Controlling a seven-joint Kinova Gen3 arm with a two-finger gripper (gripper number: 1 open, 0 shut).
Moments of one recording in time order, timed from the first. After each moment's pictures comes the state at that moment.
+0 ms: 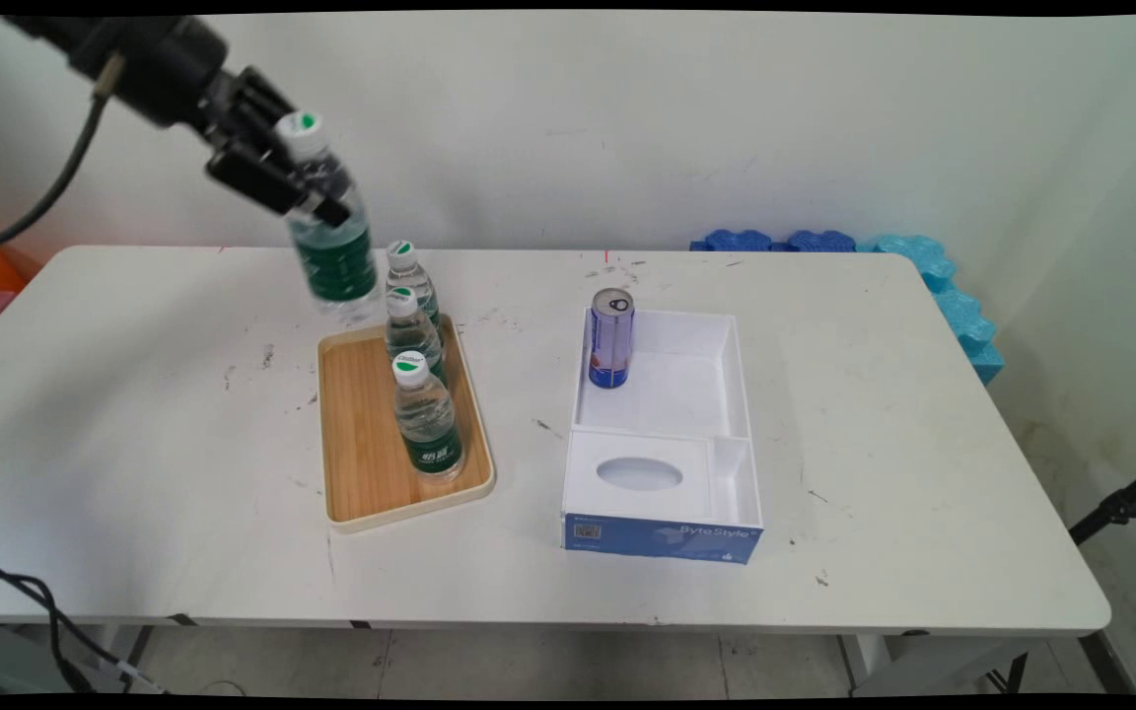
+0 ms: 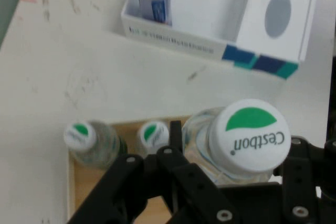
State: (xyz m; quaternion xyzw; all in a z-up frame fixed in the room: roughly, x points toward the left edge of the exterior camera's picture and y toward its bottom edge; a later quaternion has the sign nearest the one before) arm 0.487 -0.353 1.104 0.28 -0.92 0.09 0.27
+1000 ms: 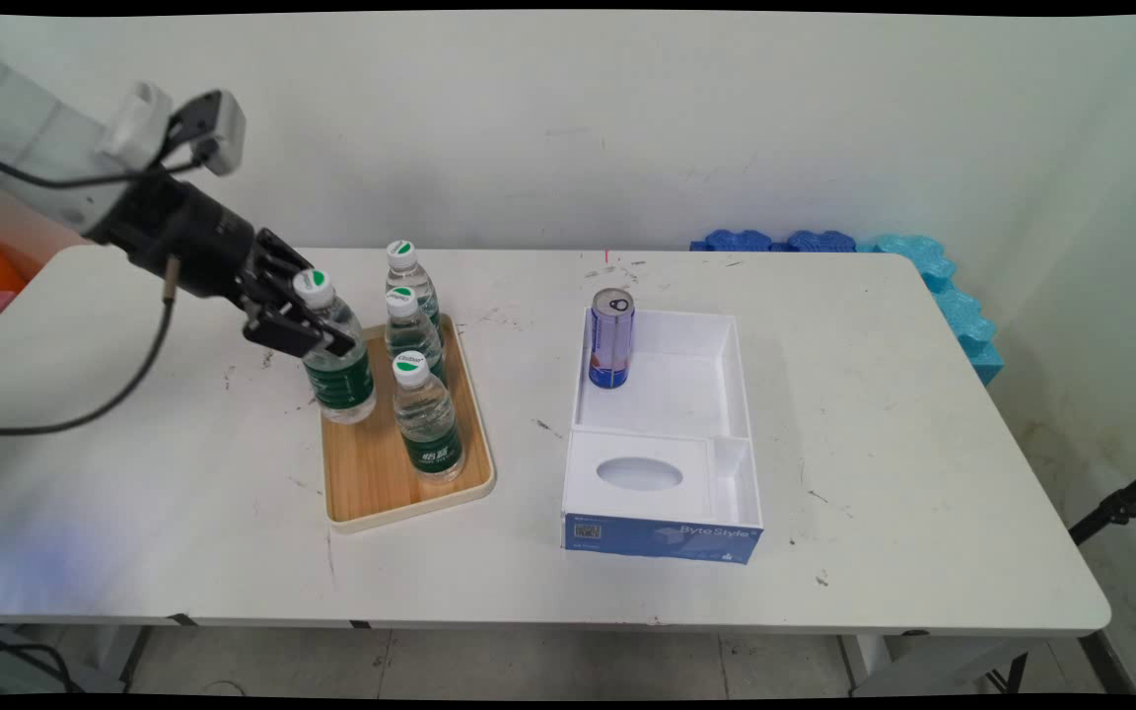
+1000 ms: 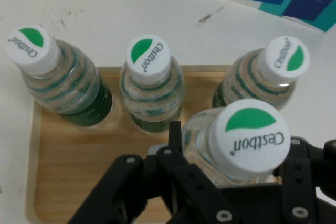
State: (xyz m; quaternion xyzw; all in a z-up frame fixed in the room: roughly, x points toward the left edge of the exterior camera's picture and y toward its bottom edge) arm 0.507 -0.332 0.965 0.32 -0.91 0.09 0.26
